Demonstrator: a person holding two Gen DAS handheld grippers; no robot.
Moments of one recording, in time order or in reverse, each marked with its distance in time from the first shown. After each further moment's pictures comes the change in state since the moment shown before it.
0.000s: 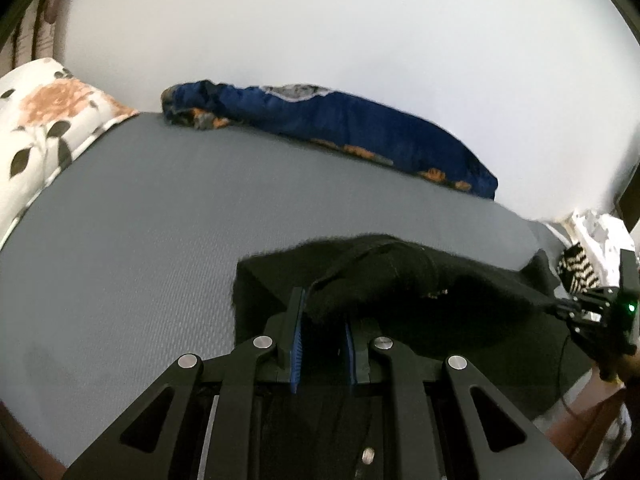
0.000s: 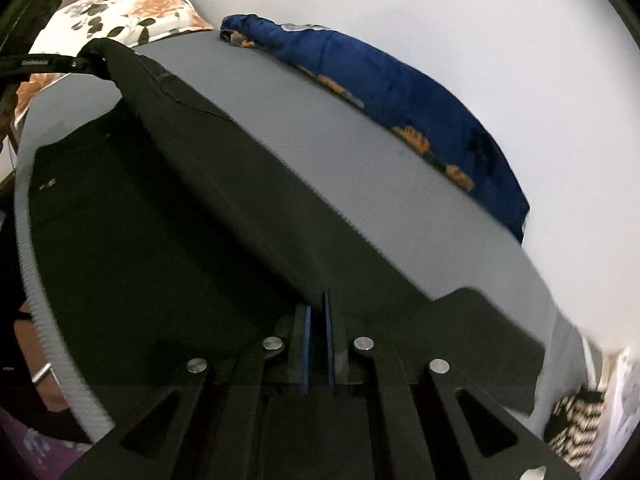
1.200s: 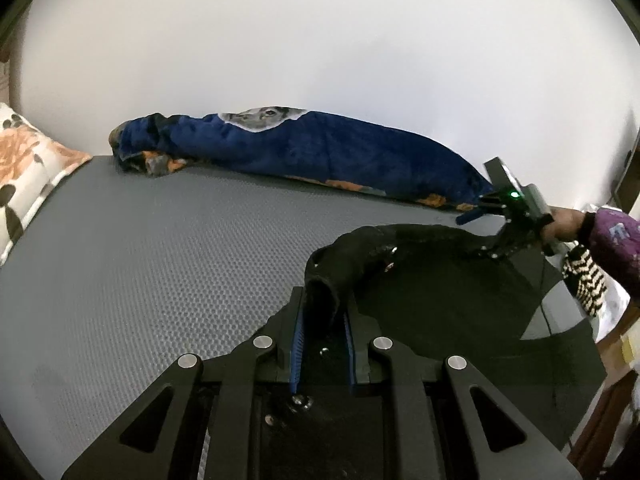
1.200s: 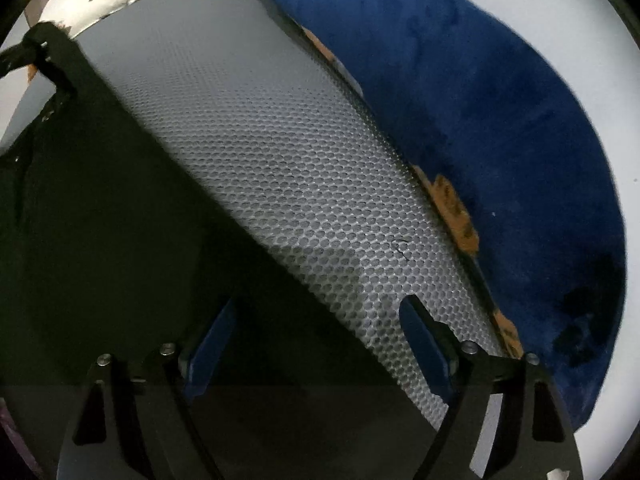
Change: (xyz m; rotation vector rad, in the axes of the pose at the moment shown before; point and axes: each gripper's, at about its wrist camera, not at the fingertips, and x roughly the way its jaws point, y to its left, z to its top) left arm 0.076 -0.010 0.078 0.088 -0.037 -0.049; right arm 0.224 -0.148 0.162 -0.315 0.190 0.328
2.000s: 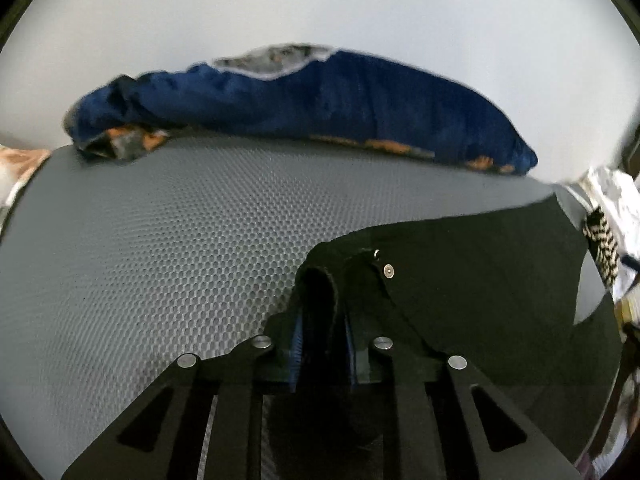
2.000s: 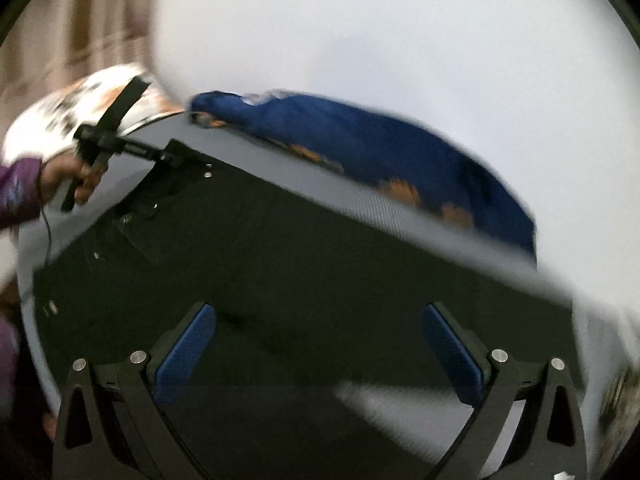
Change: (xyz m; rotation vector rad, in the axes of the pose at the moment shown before) left arm 0.087 0.072 0.044 0.071 0.198 -0.013; right arm -0.150 0.191 -0.092 0.396 -0.444 -0.287
